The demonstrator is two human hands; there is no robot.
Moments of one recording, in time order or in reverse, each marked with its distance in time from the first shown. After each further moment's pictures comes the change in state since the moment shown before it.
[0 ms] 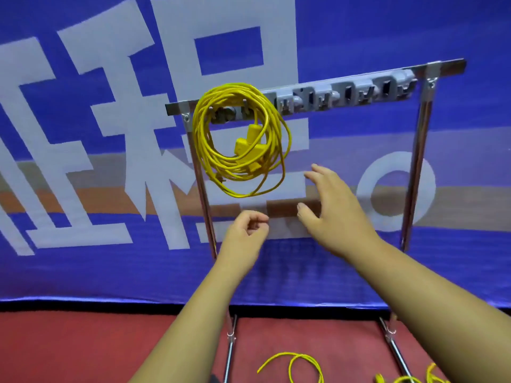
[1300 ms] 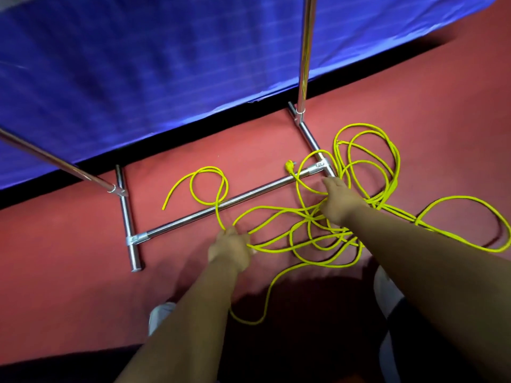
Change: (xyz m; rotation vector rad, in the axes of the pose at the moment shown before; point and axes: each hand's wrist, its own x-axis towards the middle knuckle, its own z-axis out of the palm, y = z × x) left_hand -0.262 -0.399 0.242 1.133 -1.161 -0.430; right_hand -0.446 0.357 0.178 -0.166 -0.889 1.064
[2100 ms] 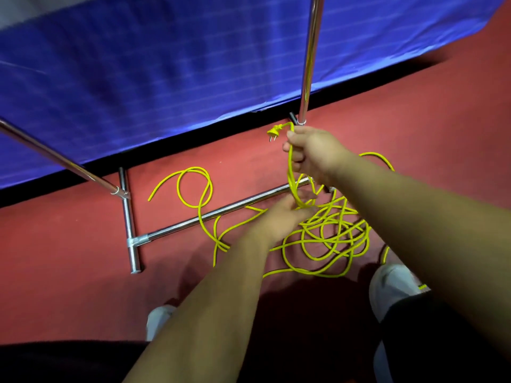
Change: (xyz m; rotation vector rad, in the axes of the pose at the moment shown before) left_hand 0.006 0.108 -0.063 -1.163 -0.133 0.405; right_hand -0.007 -0.123 -0.101 1.335 -0.070 -0.156
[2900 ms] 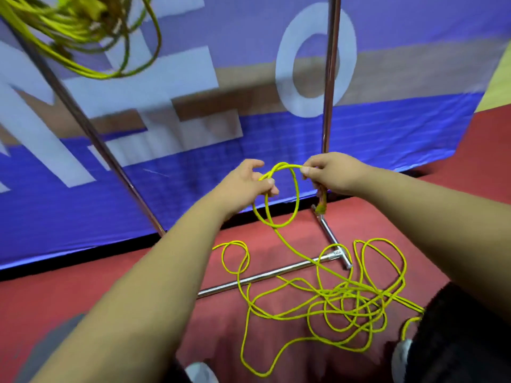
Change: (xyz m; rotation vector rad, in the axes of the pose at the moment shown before) left_hand -0.196 0.260 -0.132 0.317 0.301 0.416; right_hand -0.130 -0.192 0.048 -1.120 -0.033 -0.499
